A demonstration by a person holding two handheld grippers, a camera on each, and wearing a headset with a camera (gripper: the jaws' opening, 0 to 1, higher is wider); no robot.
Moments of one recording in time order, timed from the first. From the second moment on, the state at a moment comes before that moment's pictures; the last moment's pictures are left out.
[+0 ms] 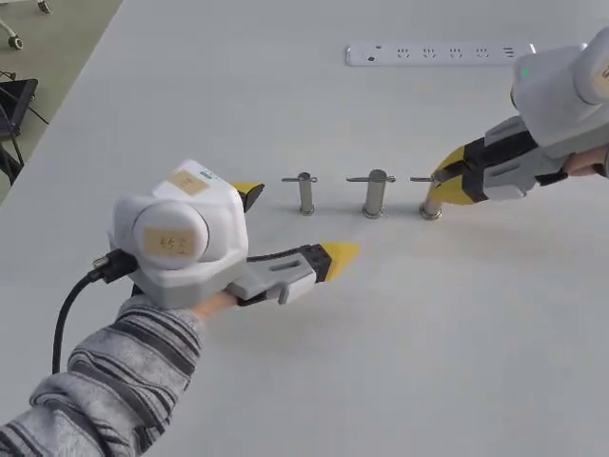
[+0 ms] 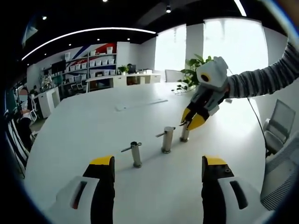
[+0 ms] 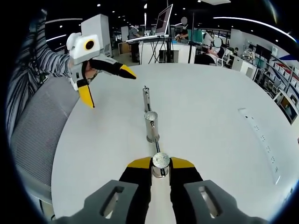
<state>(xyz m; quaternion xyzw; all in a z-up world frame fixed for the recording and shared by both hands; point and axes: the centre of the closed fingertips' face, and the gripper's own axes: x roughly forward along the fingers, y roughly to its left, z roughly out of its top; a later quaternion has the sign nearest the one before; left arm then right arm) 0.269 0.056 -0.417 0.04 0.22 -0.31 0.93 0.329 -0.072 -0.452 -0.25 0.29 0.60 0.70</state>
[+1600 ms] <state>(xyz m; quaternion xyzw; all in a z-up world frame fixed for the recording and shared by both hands) 0.262 0.072 -0.403 0.00 0.24 -0.29 0.93 0.268 -0.072 -0.419 -0.06 0.31 0.39 0.86</state>
